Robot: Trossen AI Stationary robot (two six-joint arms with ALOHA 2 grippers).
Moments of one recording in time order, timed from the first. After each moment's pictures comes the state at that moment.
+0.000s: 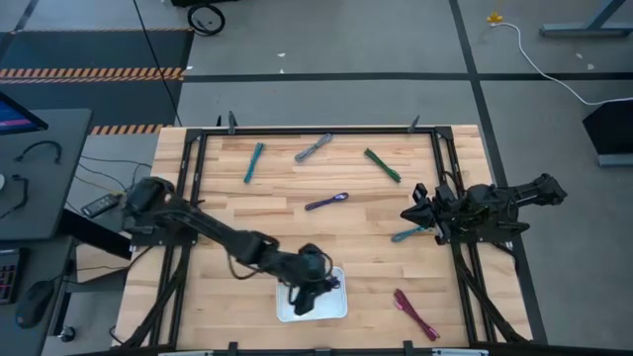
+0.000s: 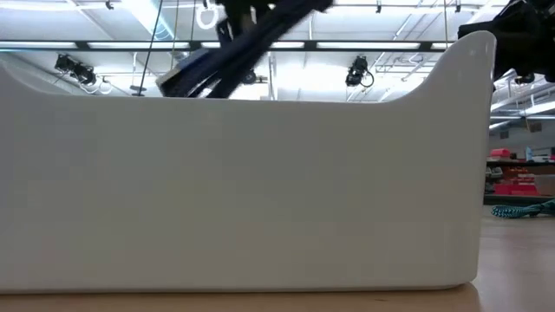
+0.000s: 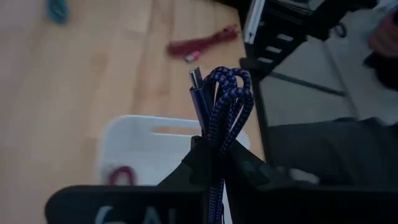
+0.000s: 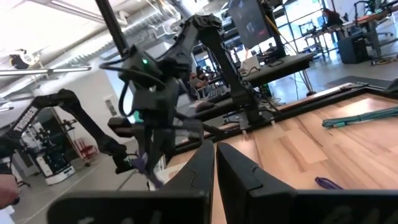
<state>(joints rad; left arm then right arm) -0.44 1.78 1.24 -0.02 -0.09 -0.55 0.24 0.04 0.01 0.20 0.12 0.36</state>
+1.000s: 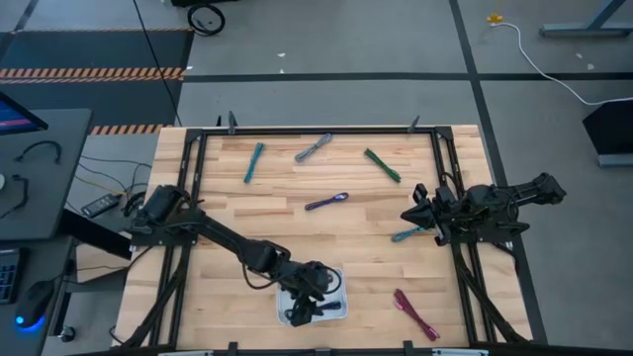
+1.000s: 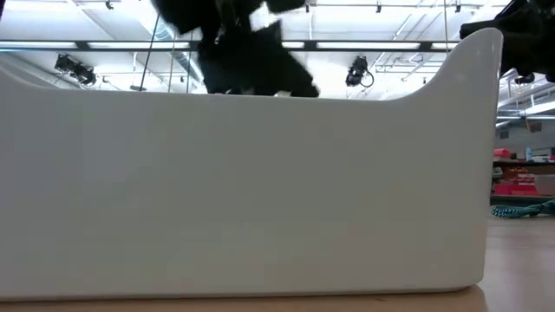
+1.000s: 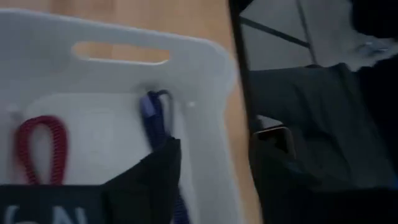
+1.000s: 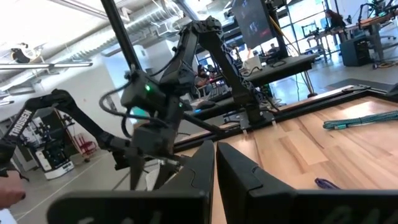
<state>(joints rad) -0.44 1.92 1.26 -0.02 0.16 -0.57 0.26 0.04 0.01 0.20 0.12 0.34</state>
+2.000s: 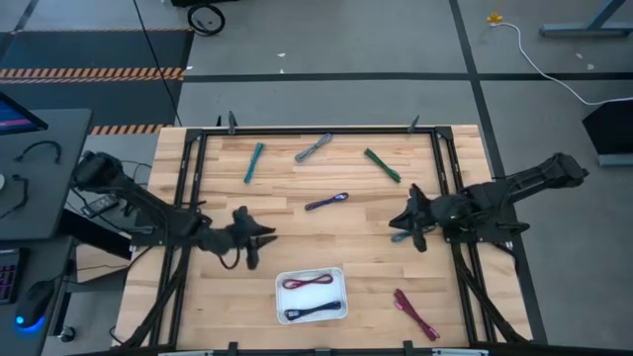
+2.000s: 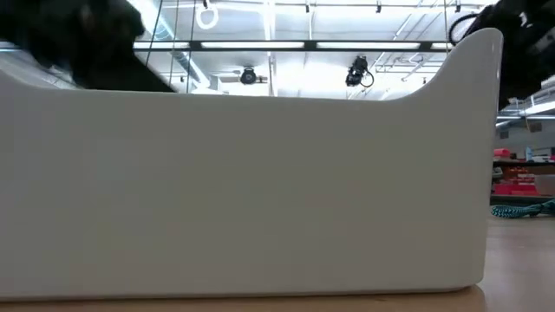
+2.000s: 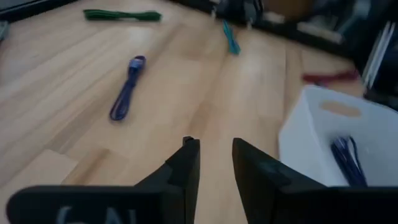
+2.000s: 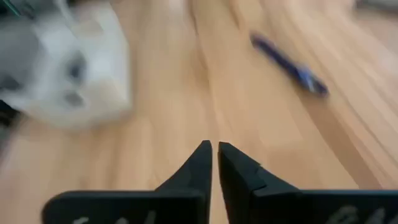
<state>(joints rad) -0.49 1.15 0.36 0.34 -0.65 -0.56 0.28 0.61 0.32 -0.31 0.23 0.39</state>
